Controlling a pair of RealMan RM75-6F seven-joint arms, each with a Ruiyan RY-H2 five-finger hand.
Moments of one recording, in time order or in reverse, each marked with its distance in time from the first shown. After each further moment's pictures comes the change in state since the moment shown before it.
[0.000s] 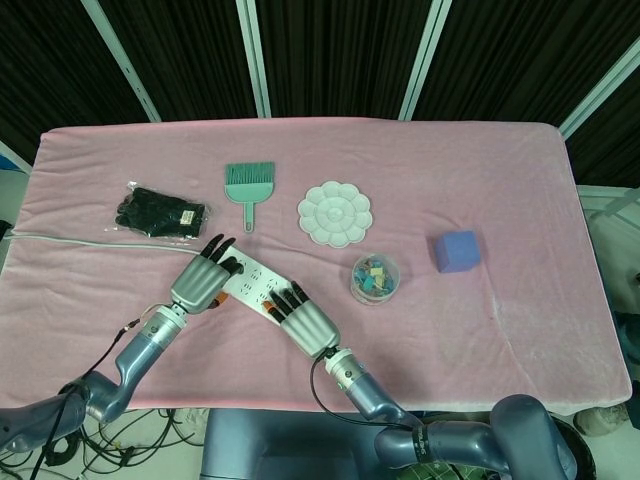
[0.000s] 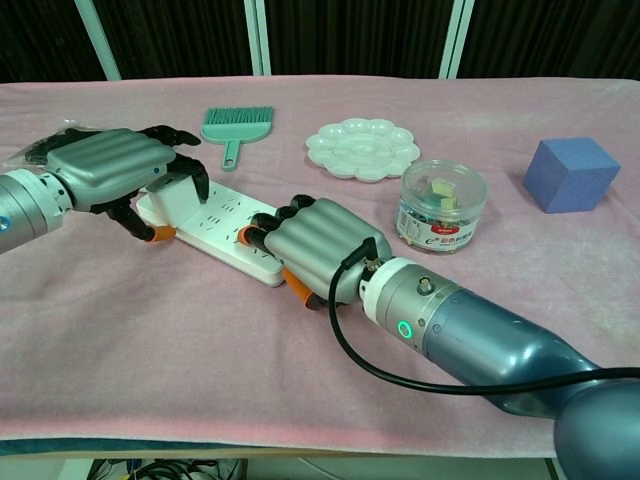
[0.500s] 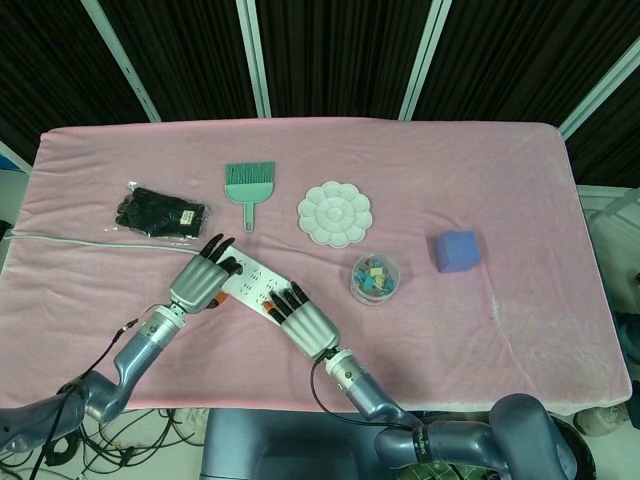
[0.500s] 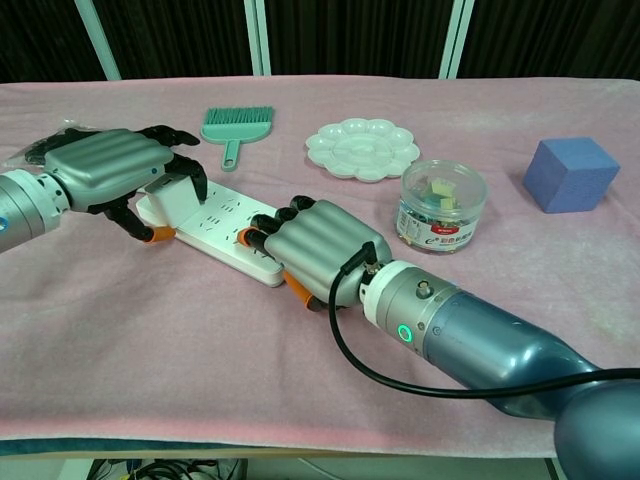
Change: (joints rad) left arm 0.002 -0.001 0.005 0.018 0.001 0.003 -0.003; right arm 0.006 -0.001 -0.010 -0.002 0.017 -0.006 -0.033
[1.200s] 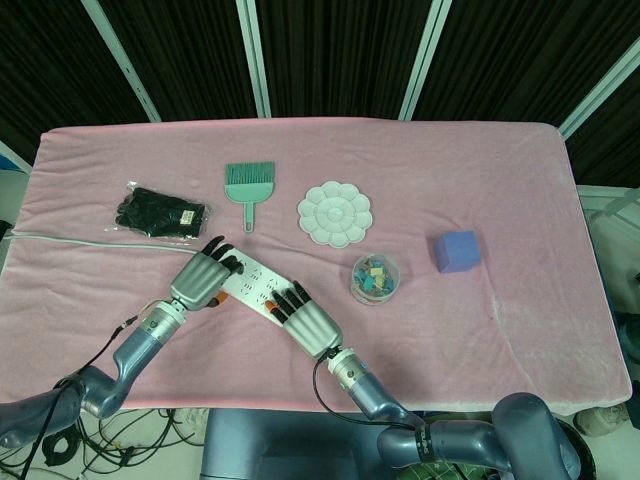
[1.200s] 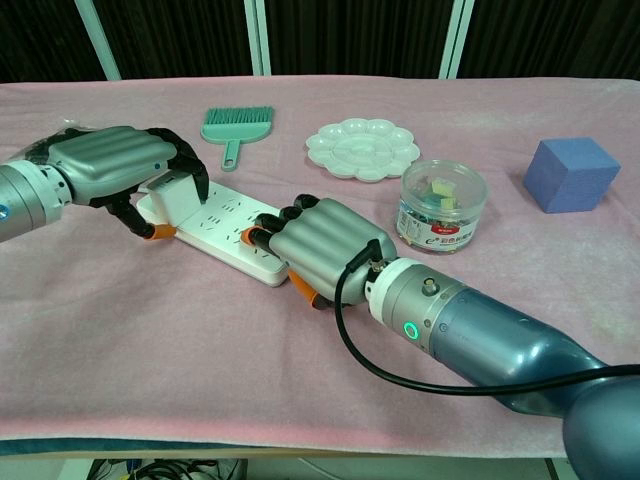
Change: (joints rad) left arm -0.029 0.058 -0.015 -0.084 -0.038 -0.082 0.012; right arm 0.001 0.019 -0.004 -0.016 0.004 0.007 -0.009
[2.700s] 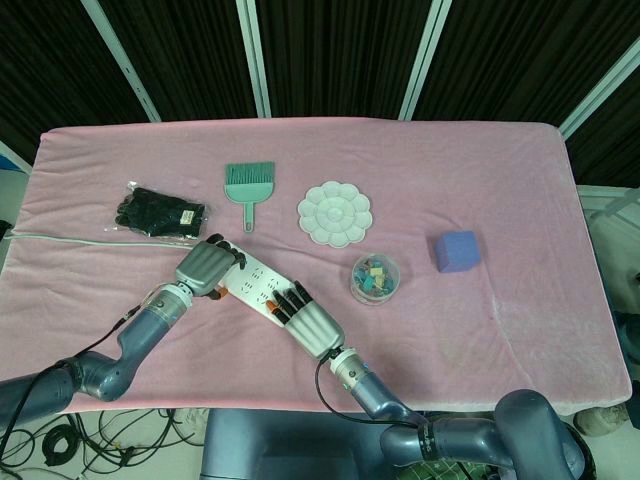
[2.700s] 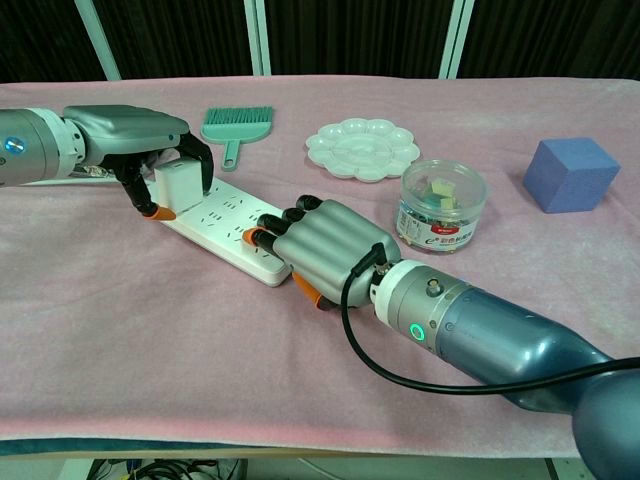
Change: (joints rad) left arm -0.112 0.161 -0.083 -0.273 -0.346 -0.214 0.191; right arm 0.014 0.023 -0.025 -0.019 0.038 -0.031 -0.032
